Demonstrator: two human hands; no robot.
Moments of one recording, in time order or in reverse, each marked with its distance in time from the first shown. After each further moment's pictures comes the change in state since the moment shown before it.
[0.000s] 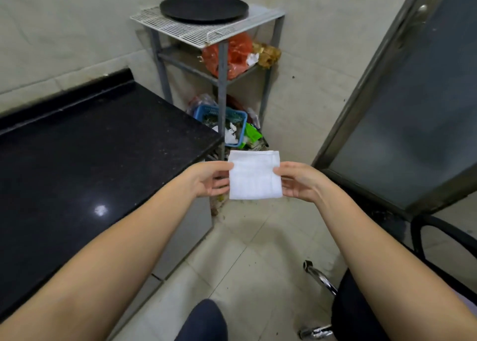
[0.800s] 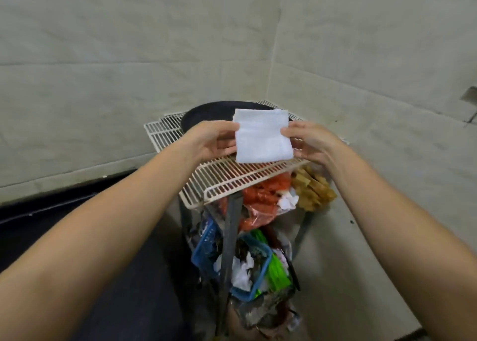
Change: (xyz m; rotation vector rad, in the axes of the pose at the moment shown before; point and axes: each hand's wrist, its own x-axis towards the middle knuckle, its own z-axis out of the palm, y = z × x) left_hand 0.219 0.463 0.006 -0.136 0.245 0.576; right_hand 0.360 -0.472 0.033 -0.268 -0.291 -0.452
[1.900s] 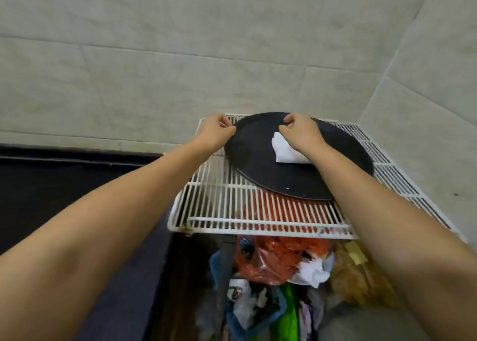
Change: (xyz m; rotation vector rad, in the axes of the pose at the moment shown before) left_hand 0.101 0.003 -0.052 0.668 0.837 0.267; right_hand 0.209 -0.013 0.069 -0.939 -0.168 -0.417
